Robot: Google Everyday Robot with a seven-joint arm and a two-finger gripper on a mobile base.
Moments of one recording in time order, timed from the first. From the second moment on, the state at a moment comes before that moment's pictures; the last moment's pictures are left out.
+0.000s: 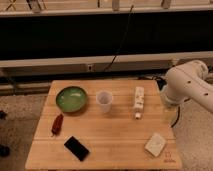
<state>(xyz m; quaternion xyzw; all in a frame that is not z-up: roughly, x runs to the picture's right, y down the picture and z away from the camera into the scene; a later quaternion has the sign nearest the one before) 0.286 0.103 0.684 -0.28 0.02 0.02 0.96</state>
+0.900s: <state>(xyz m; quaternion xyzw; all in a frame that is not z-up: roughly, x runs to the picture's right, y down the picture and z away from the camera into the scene) 0.252 0.079 0.697 -0.27 0.02 -0.02 0.96</state>
